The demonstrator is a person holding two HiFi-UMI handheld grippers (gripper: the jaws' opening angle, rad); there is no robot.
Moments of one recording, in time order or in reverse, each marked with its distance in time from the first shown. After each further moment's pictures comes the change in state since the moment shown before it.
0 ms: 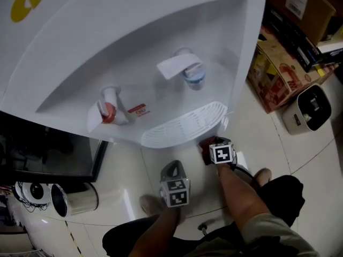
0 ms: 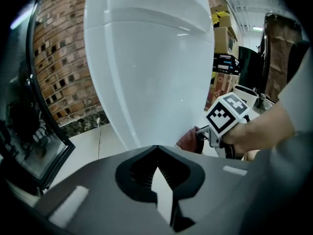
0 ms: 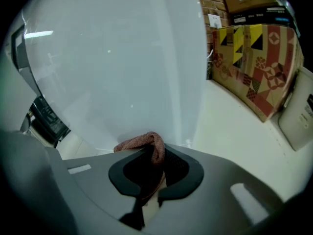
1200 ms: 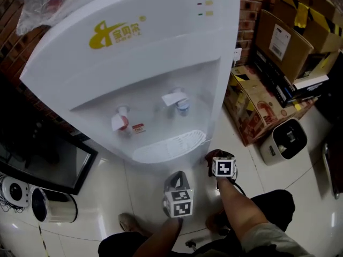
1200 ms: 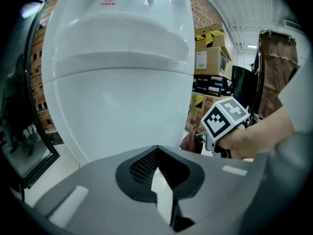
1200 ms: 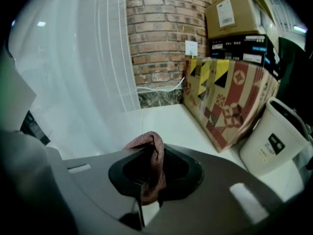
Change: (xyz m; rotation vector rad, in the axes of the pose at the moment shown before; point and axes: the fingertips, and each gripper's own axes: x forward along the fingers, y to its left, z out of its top) left arm -0.013 -0.083 0.081 -0.072 -0.174 -0.078; right arm -0.086 -0.112 0.075 -0.012 -0.142 -0.227
